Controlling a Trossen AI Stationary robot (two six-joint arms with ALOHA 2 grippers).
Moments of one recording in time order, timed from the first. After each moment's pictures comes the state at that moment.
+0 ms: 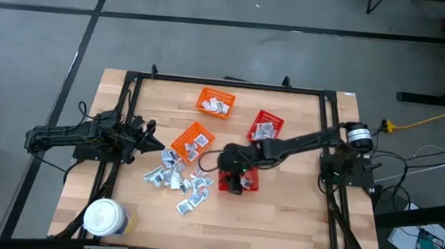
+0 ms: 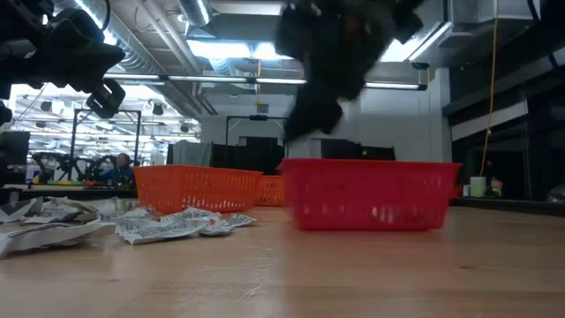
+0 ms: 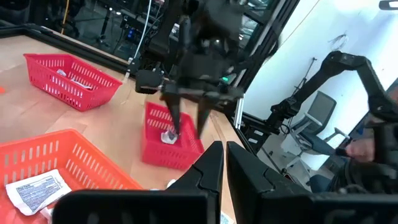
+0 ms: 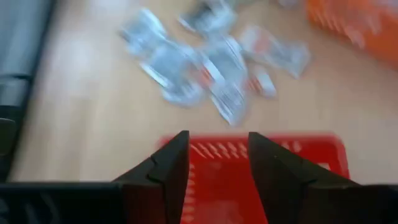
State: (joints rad) left arm 0.16 0.00 0.04 -0.02 0.38 -0.48; right arm 0.14 1.80 1.22 -0.27 -0.16 0.17
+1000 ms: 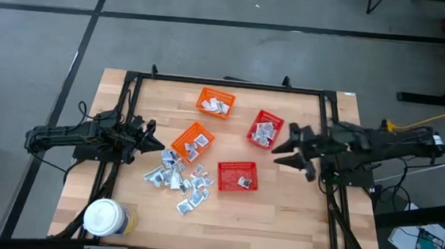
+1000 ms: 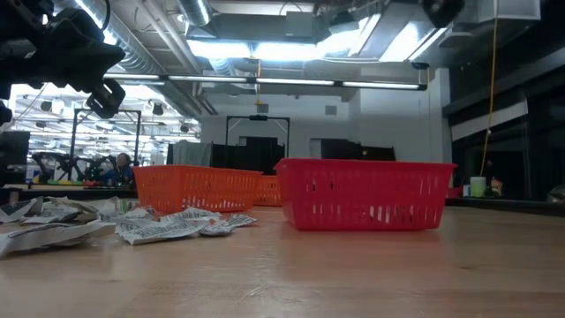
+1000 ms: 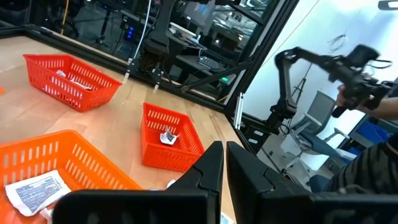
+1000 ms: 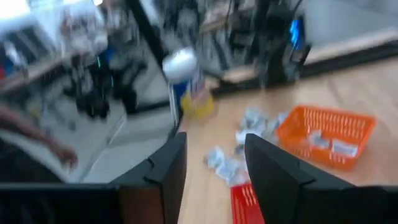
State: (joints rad) left arm 0.16 0.00 0.04 -0.01 0.38 -0.48; right arm 0.15 0.76 0.74 -0.11 -0.10 0.36
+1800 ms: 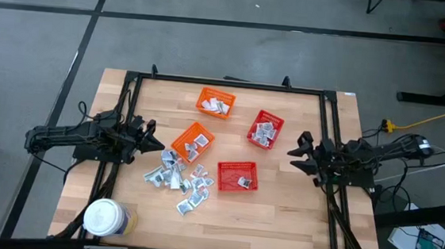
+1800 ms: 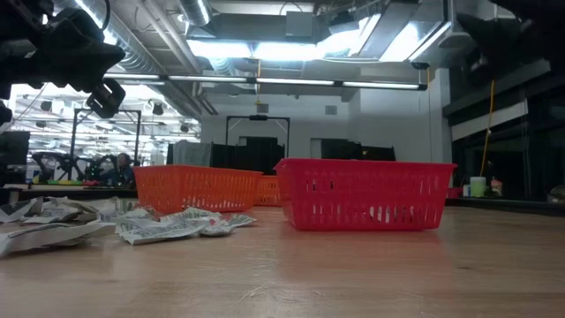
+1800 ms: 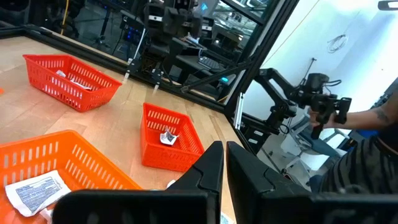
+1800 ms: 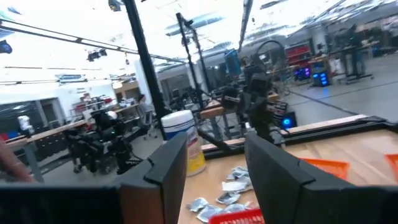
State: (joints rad) left arm 0.16 0.00 0.04 -0.01 0.38 -0.48; right arm 0.27 0.25 0.03 0.50 0.12 0.25
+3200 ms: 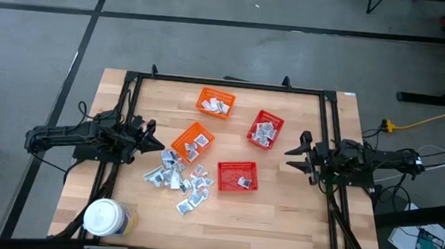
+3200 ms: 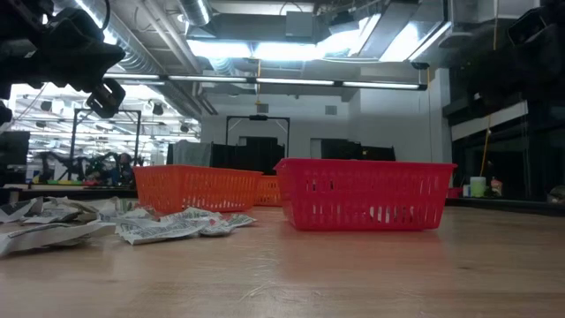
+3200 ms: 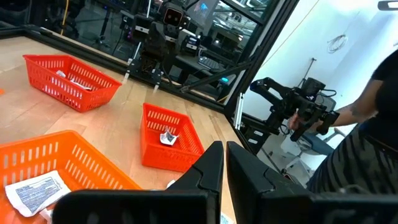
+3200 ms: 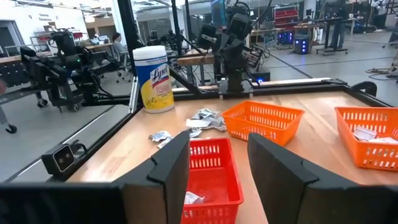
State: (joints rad) left arm 0.16 0.00 0.04 -0.01 0.38 -0.48; right arm 0.10 0.01 0.01 0.02 -0.02 0.10
